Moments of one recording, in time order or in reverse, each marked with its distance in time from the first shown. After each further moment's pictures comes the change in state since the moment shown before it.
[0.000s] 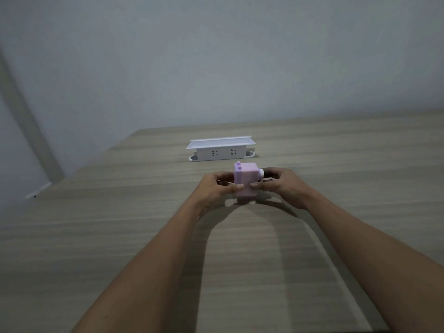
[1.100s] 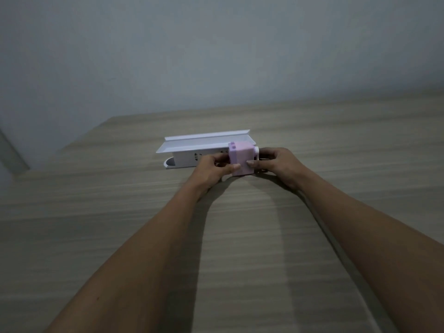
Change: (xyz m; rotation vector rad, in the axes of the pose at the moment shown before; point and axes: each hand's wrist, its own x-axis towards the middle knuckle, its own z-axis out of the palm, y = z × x) left_hand 0.213 -0.054 -0.013 0.103 0.073 -0.018; right_hand 0.188 0.055 -0.061 0.043 0.062 0.031
